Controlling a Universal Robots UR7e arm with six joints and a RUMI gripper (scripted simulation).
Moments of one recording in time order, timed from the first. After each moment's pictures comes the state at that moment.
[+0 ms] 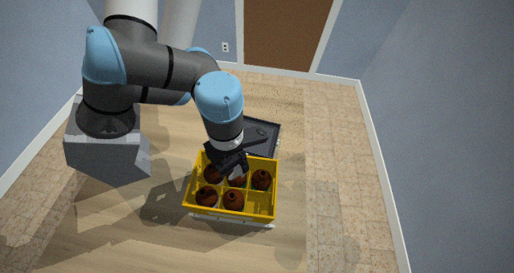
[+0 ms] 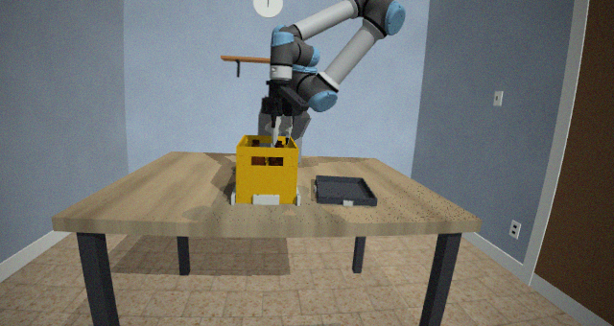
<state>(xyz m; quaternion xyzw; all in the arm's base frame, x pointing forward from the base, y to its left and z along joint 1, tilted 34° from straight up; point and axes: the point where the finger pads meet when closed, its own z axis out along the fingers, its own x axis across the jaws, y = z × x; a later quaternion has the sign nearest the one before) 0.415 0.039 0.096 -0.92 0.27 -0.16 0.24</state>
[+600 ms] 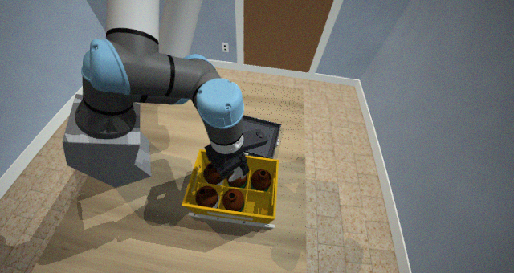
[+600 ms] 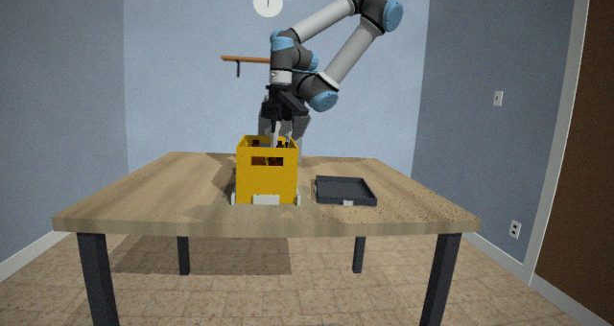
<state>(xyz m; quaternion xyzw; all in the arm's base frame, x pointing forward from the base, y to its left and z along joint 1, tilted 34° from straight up) 0.422 0.045 0.083 -0.92 0.27 -0.16 0.24</state>
